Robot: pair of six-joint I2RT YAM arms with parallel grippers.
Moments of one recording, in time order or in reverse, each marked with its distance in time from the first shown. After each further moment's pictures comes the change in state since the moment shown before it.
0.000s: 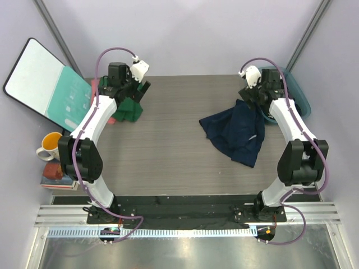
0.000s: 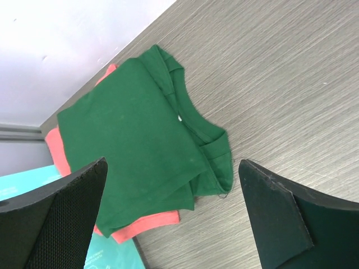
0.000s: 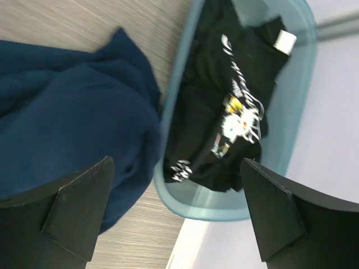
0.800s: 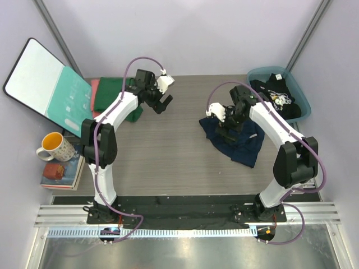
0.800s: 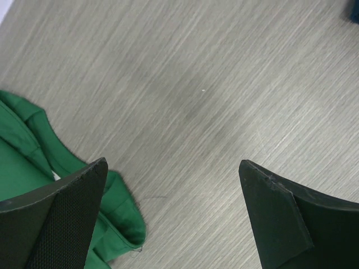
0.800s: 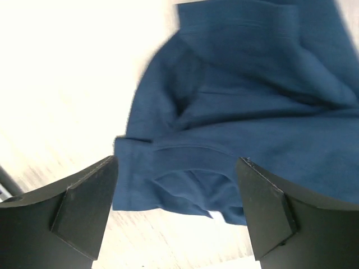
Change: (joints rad) left arm -0.138 0.256 0.117 -0.114 0.212 -0.009; right arm 0.254 0.030 0.002 -0.610 -0.366 -0.301
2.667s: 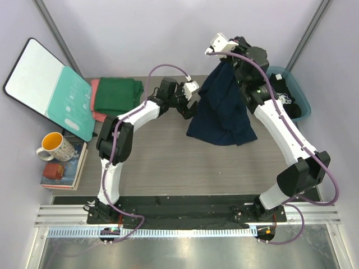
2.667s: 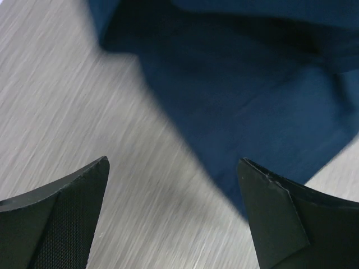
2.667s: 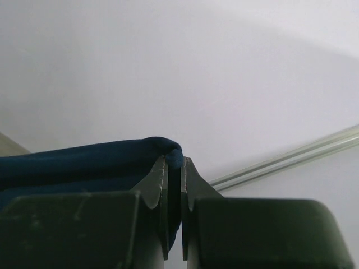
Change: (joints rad) left arm -0.175 0.143 -0.020 0.398 0.251 -0.158; right arm 0.107 -0.091 0.228 1.075 0.528 -0.094
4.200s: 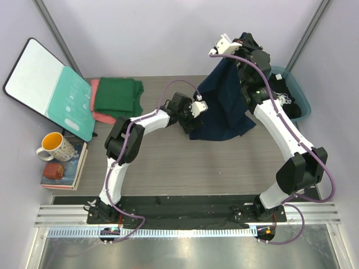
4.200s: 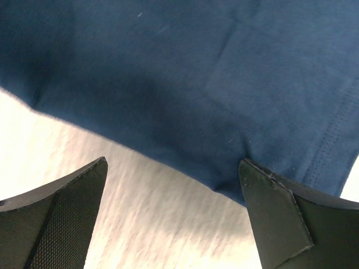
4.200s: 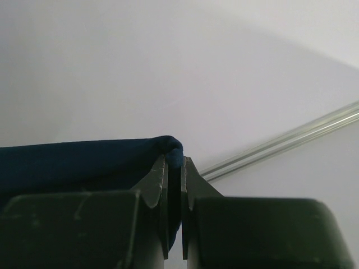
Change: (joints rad) left arm -0.106 0.072 -0.082 -0.034 -0.234 0.162; right arm -0.055 0.018 -0.070 0.225 -0.003 -0.126
